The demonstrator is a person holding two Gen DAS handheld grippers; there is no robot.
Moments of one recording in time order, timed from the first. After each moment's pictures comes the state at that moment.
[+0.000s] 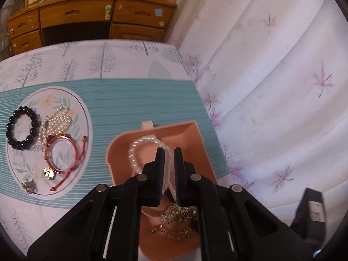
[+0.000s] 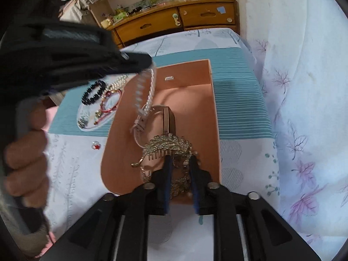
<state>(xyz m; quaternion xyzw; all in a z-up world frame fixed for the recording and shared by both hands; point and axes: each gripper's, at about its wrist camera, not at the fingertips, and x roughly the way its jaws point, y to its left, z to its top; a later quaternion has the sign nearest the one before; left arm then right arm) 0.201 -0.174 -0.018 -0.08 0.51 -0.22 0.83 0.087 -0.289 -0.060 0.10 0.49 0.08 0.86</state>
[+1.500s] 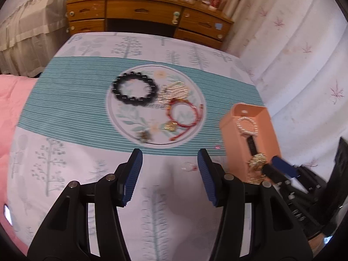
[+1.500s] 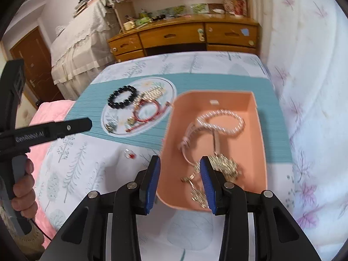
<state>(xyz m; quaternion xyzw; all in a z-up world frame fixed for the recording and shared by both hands) 0.113 0.019 -0.003 -0.10 0.50 -0.07 0.86 0.085 -0.215 -0.019 0.03 0.45 0.13 0.89</state>
